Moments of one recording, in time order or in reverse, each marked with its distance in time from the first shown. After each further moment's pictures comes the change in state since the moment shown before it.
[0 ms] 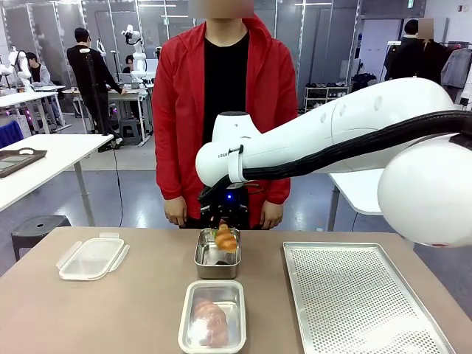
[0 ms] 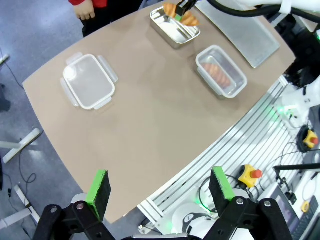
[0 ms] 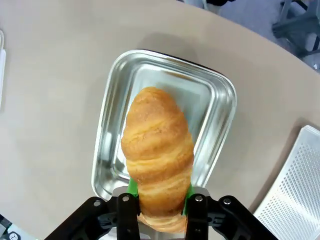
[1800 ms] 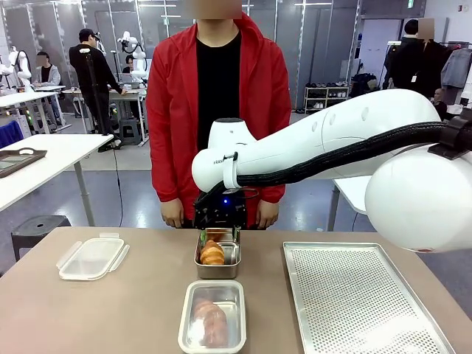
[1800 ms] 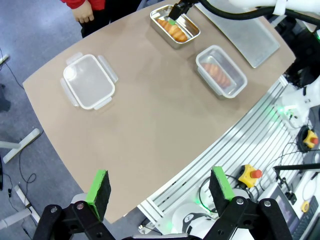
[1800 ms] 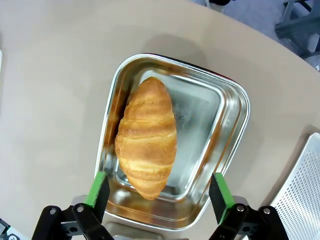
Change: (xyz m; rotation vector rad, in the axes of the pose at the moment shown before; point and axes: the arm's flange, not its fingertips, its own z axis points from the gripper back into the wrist) left arm 0.000 0.000 0.000 0.000 0.000 0.000; right arm 0.004 0.004 -0.014 -0.003 0.012 0.004
